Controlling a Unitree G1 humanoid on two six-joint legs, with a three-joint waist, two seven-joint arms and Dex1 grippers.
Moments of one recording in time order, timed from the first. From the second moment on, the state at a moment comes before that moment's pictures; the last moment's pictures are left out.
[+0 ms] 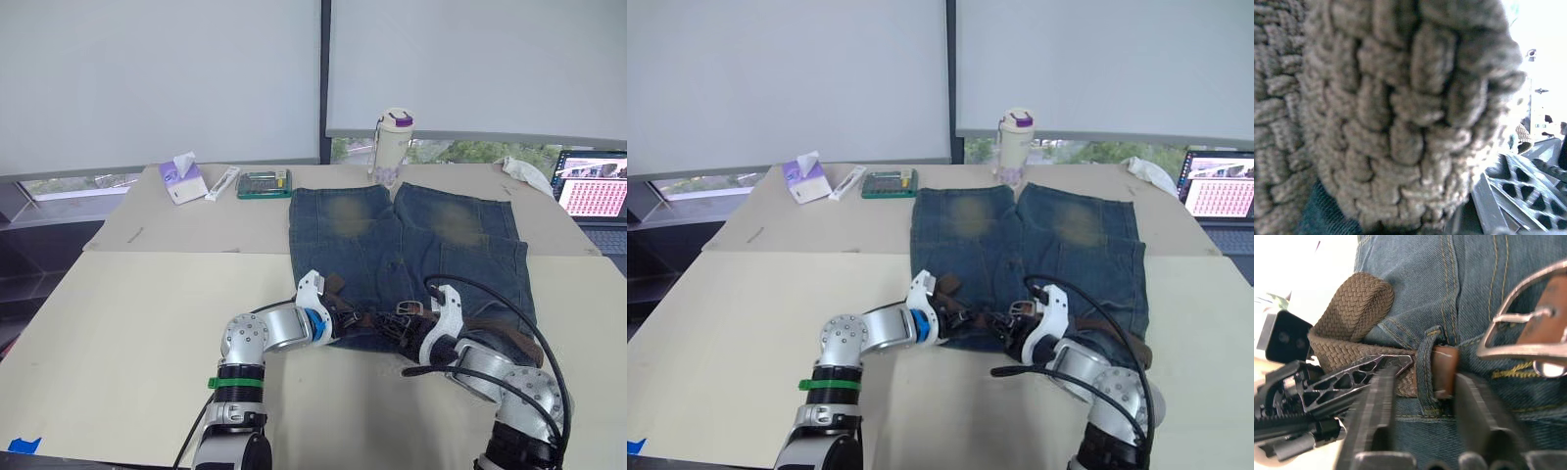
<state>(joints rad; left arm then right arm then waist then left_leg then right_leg) -0.55 -0.16 0.21 0.19 -1.02 1.24 0.24 -0.25 -0.02 -0.53 -0.37 0.85 1.43 0.05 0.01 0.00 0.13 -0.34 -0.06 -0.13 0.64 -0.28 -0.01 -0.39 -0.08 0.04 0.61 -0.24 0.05</state>
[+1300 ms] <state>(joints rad) -0.55 -0.16 0.22 0.18 -0.96 1.24 0.17 -0.14 -0.05 -0.52 -0.27 1.37 1.19 -0.19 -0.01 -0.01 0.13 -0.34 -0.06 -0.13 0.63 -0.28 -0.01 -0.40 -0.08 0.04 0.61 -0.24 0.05</state>
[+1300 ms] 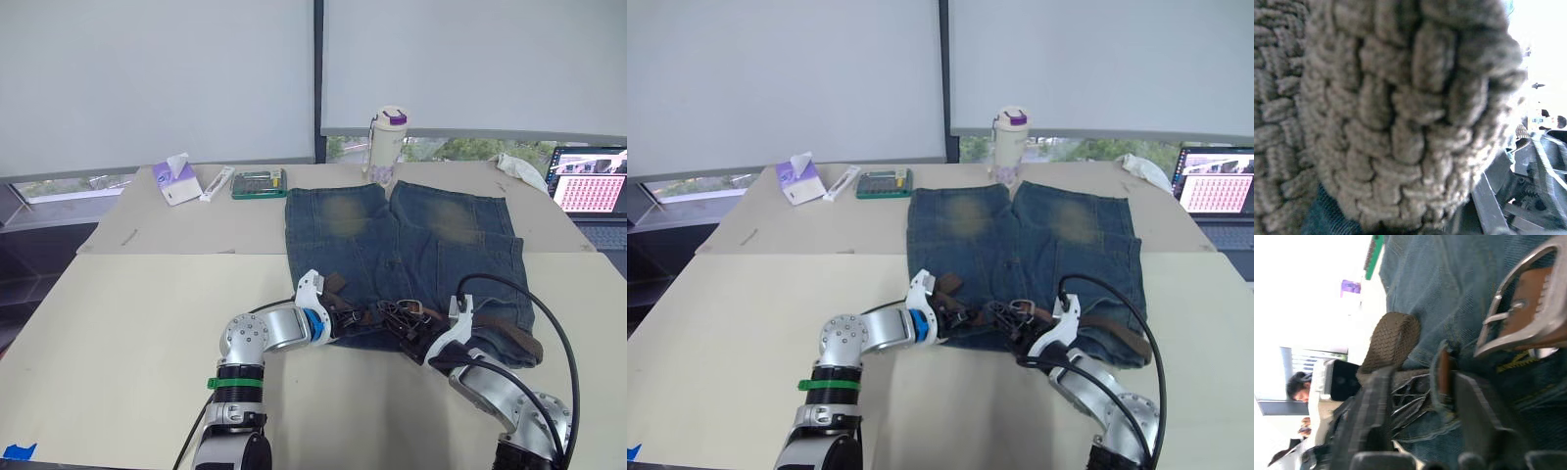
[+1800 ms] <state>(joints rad) -0.55 -0.16 0.22 0.18 -0.95 1.25 0.17 -0.10 -0.18 -0.39 -0.27 1.39 1.10 -0.21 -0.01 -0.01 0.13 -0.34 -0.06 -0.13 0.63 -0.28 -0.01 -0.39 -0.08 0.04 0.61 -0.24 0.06</state>
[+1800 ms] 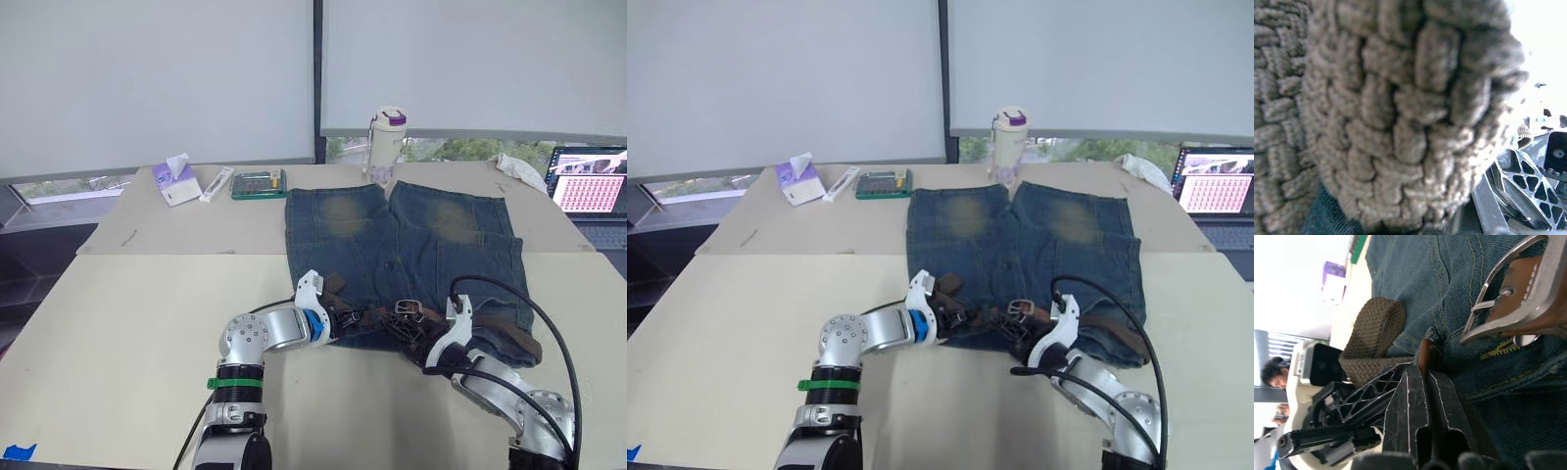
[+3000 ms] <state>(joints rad) -0.35 0.33 -0.21 -0.09 -0.60 0.80 -0.57 -0.07 -0.76 -0.56 -0.37 1.57 1.04 -0.03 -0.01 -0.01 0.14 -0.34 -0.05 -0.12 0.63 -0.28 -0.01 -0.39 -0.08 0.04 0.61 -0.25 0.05</state>
